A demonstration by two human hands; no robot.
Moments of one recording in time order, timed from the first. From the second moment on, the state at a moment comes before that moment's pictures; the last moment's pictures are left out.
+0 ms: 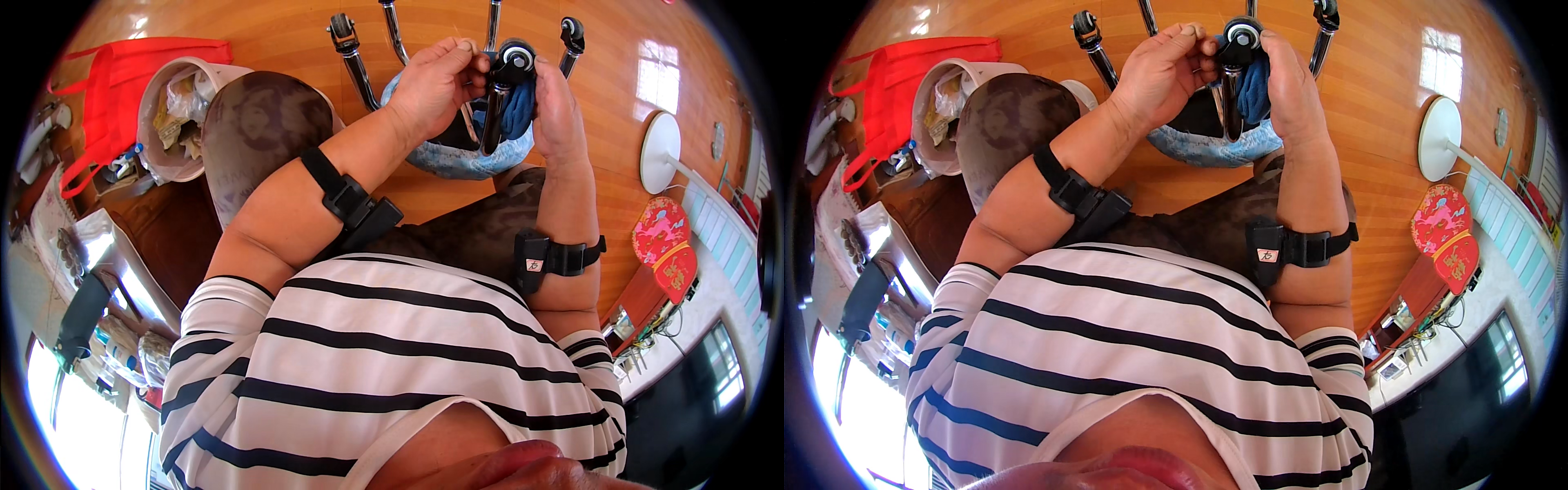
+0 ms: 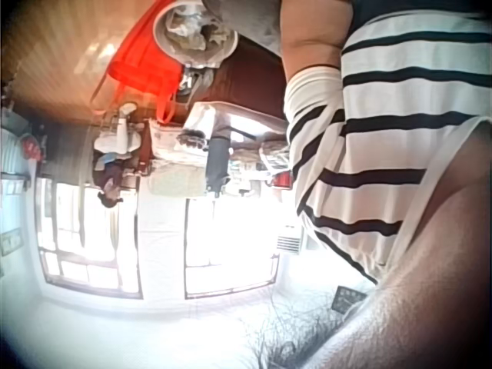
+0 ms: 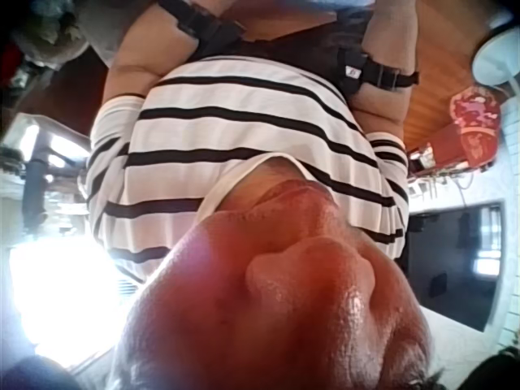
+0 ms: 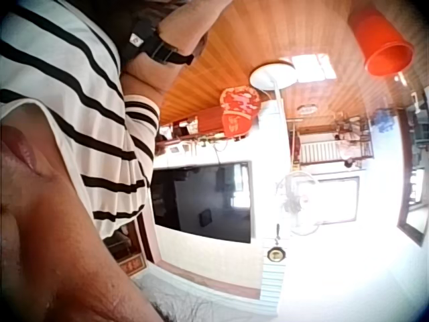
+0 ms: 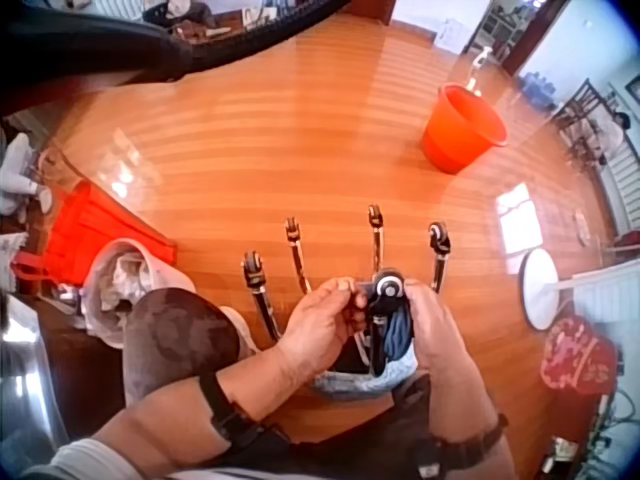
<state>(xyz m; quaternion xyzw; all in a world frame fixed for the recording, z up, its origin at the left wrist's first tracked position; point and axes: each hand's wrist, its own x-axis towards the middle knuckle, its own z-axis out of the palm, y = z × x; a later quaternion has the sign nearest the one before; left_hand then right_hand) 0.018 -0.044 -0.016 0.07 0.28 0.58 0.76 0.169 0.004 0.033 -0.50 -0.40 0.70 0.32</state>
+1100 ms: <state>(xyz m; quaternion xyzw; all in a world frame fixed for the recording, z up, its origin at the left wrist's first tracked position) 0.019 -0.044 -0.013 0.26 0.38 0.59 0.66 0.166 0.000 0.040 -0.54 -0.45 0.64 0.30</state>
